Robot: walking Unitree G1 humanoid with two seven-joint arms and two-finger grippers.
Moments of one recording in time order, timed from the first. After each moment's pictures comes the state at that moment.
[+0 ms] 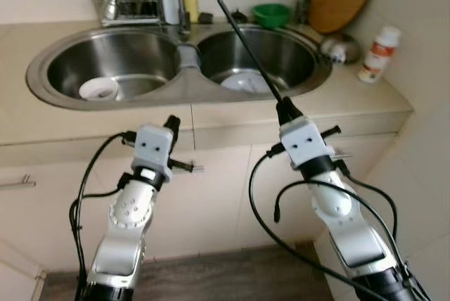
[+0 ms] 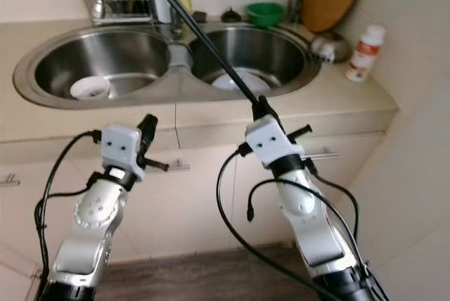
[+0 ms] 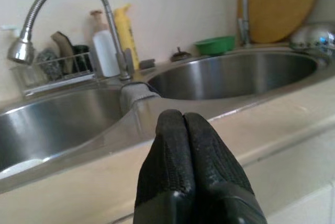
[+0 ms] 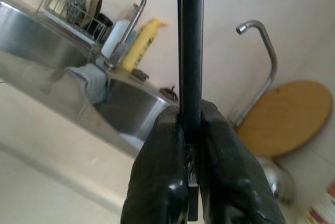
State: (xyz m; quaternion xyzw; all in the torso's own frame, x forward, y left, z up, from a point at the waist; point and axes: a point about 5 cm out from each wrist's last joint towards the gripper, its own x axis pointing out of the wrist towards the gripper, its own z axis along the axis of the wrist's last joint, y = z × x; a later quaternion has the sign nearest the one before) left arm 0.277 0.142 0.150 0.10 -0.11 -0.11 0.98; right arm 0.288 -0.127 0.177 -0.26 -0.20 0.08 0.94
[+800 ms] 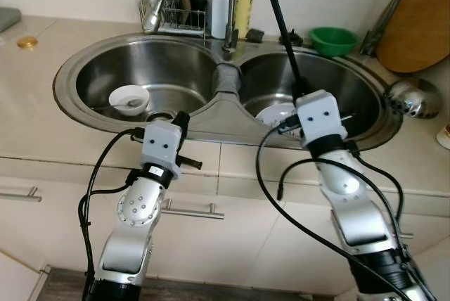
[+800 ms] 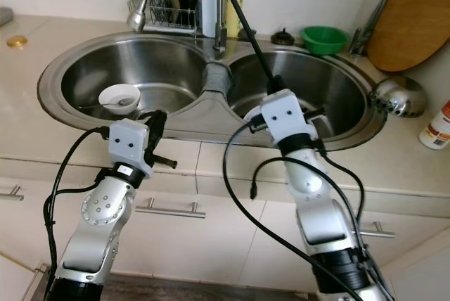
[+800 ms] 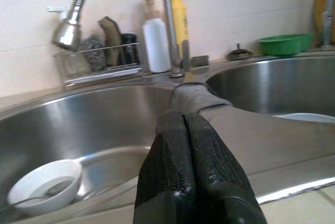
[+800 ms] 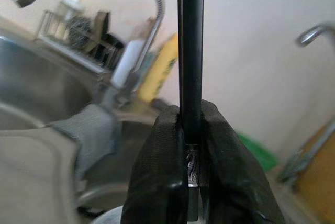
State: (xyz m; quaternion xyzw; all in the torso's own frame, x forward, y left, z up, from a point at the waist) left arm 0.280 0.139 0.157 0.10 -0.12 -0.11 0.98; right arm 0.310 -0.128 0.198 -0.19 -0.18 0.05 0.96
